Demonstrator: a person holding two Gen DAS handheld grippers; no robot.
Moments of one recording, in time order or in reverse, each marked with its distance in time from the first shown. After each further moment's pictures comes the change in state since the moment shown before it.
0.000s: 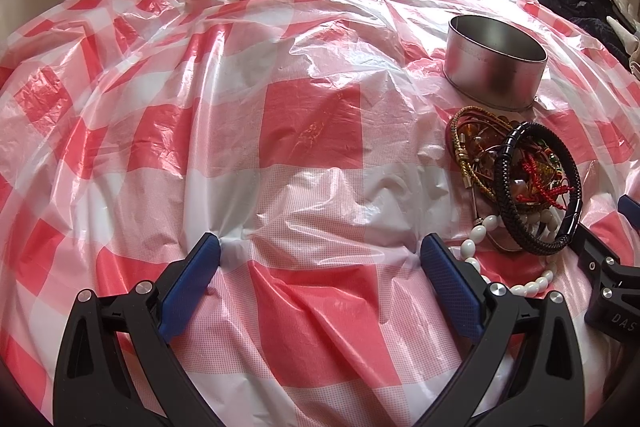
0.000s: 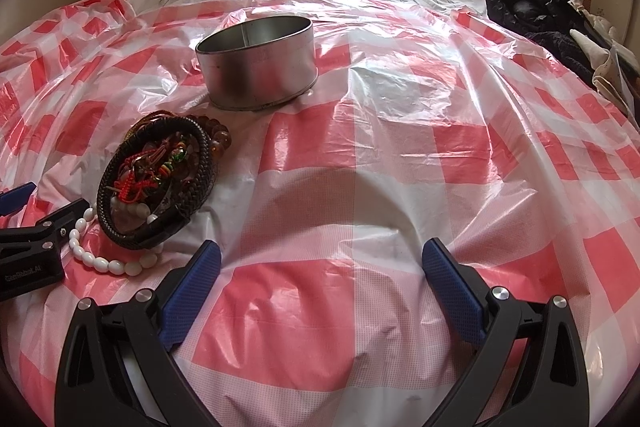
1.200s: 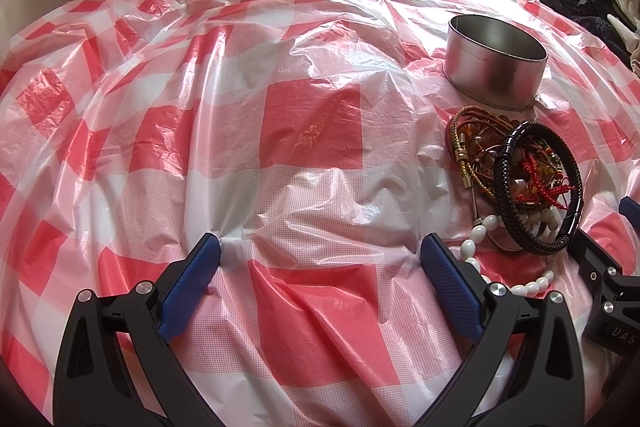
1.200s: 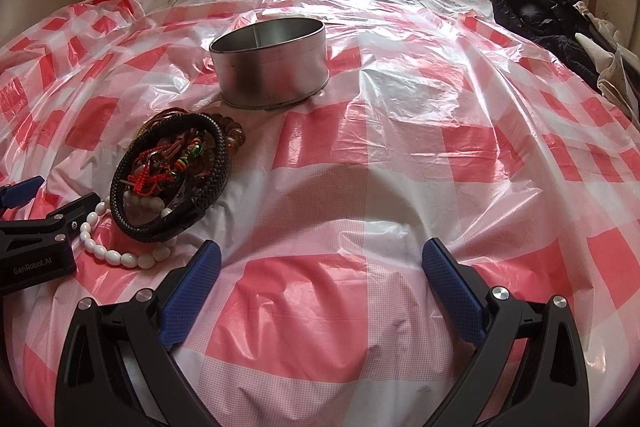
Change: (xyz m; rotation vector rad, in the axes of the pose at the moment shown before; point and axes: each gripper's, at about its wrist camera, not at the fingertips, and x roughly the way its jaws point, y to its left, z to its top) left arm 0.000 0.002 0.001 -0.001 0.000 0.001; right arm -0.005 0.007 -0.004 -0.017 -0.009 0.018
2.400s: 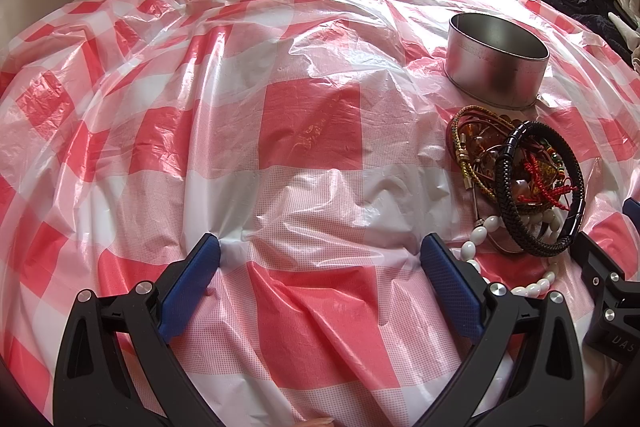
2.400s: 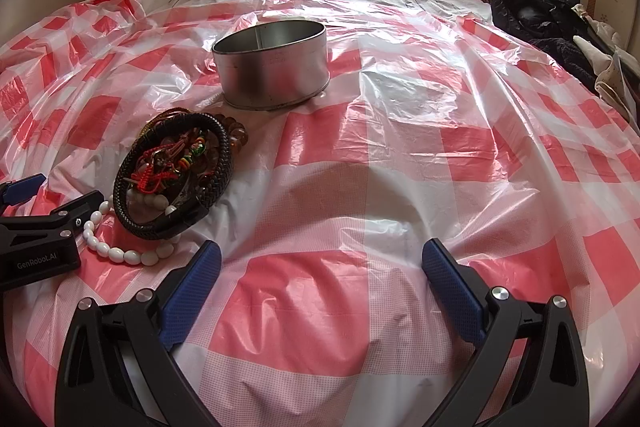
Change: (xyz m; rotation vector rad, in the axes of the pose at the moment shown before) left arm 0.005 0.003 0.005 0.005 0.003 0.007; right arm -0.003 0.002 -0.001 0.000 -0.001 -0.005
